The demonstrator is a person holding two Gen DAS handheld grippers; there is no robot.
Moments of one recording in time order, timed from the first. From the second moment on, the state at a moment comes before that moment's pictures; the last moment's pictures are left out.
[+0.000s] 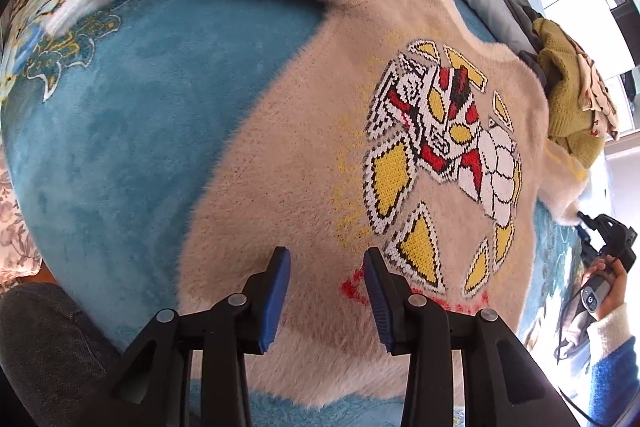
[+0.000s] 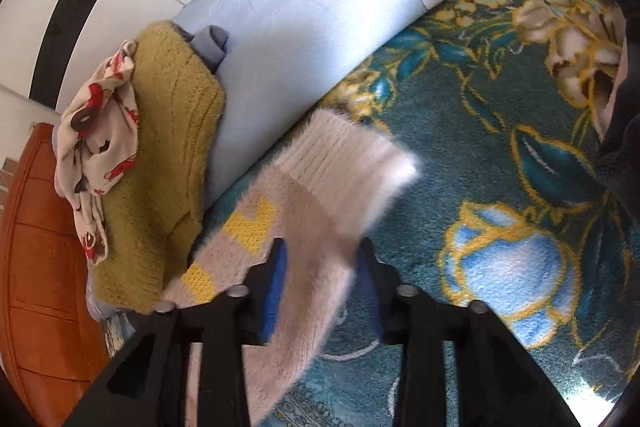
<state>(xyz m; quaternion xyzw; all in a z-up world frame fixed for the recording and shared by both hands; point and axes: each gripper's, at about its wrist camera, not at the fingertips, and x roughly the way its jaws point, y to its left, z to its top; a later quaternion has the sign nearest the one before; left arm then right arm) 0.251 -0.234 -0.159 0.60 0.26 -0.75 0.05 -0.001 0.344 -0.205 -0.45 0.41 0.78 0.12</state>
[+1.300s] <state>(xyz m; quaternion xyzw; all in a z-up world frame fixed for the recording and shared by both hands) 0.249 -0.408 -0.167 0.44 0.52 -0.72 0.15 -0.003 -0.127 -0.173 -0.55 0.03 0.79 -0.26</state>
